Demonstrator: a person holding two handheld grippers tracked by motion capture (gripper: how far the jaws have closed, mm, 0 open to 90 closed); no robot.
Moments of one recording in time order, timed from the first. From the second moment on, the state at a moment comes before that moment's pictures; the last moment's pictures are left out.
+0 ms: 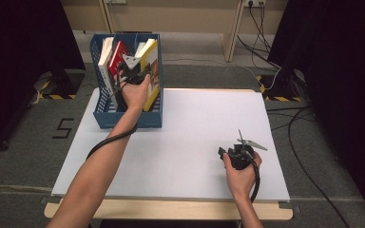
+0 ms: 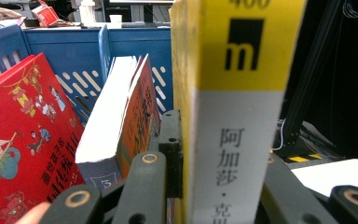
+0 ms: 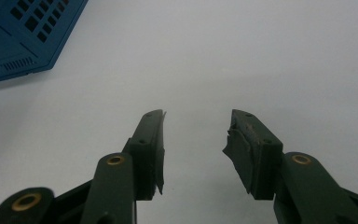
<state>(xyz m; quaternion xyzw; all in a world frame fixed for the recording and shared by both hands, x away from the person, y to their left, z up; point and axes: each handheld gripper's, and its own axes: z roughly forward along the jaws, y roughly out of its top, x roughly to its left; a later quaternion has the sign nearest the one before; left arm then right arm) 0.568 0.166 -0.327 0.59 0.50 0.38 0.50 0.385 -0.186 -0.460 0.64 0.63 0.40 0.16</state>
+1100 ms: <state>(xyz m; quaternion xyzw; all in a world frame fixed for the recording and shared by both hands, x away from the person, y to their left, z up) 0.581 0.160 -0.350 0.60 0.50 0.39 0.49 0.385 -0.187 -0.461 0.64 0.64 0.40 0.16</state>
